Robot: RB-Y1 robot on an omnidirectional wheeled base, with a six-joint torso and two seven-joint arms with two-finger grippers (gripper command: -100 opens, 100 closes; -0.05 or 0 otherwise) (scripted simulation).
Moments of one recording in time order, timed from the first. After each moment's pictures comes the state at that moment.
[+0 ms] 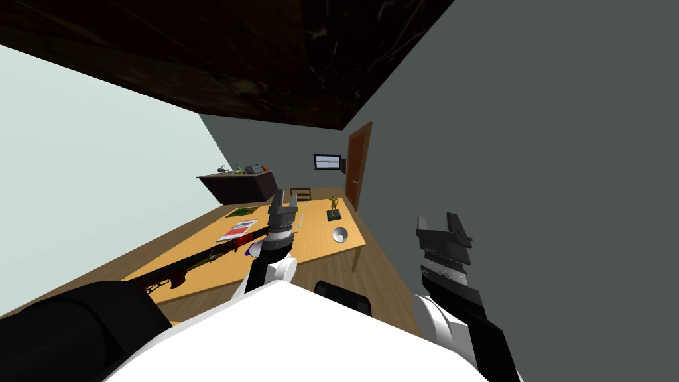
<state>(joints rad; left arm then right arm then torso) 0.55 -0.05 -0.04 -2.33 0.02 -0.64 -0.14 0.50 0.00 0.01 -2.30 -0.11 -0.41 -0.04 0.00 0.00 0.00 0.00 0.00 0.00</state>
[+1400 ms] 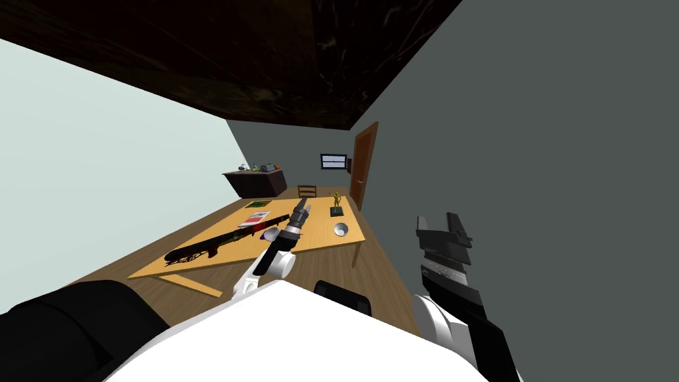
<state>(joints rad) 0.43 0.19 -0.02 -2.15 0.12 -0.32 -0.13 0.50 0.00 0.01 -2.30 -0.11 -0.41 -0.04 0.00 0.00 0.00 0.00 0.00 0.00</state>
